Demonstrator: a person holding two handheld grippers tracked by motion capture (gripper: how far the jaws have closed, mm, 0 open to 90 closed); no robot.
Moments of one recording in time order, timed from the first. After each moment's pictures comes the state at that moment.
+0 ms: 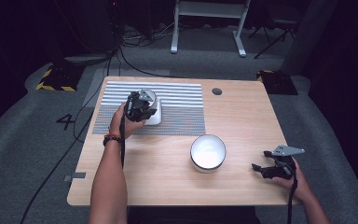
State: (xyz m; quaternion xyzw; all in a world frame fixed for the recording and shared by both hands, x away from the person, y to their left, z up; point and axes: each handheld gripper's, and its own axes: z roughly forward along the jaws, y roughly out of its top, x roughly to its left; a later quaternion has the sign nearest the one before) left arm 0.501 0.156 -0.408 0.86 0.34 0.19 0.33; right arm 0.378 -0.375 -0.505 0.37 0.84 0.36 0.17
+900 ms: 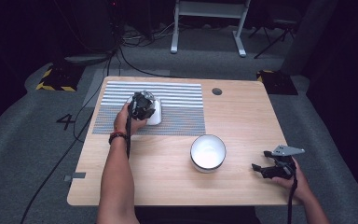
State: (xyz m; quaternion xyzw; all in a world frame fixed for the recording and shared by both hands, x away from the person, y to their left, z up) left arm 0.531 0.150 -0.441 0.86 0.37 0.20 0.28; right arm 0.378 -0.375 -0.505 0.37 0.84 0.36 0.17
